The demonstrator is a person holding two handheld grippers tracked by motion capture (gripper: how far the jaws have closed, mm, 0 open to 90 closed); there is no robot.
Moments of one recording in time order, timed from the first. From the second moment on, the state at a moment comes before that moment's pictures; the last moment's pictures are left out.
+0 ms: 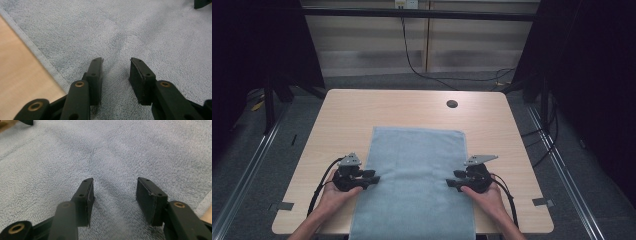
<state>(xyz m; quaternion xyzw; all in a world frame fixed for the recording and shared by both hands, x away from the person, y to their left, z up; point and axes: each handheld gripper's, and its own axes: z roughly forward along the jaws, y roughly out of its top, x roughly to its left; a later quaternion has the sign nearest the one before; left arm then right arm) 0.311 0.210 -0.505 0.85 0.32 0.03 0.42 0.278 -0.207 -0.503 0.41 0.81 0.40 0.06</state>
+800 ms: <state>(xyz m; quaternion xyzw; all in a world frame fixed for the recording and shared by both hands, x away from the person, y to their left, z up) 0.270 0.210 -0.499 0.86 0.31 0.01 0.42 0.233 -0.200 -0.481 0.40 0.81 0.42 0.07</state>
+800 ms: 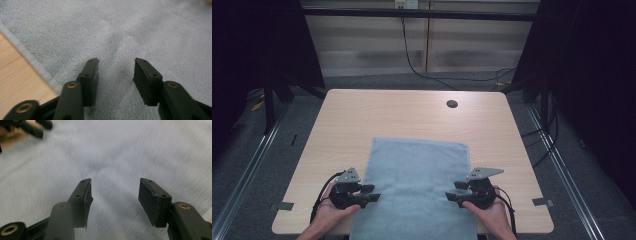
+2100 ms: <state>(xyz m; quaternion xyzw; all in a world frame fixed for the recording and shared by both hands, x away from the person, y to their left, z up) 0.278 0.214 -0.504 0.85 0.30 -0.01 0.43 0.368 -0.231 -0.506 0.46 0.80 0.35 0.16</state>
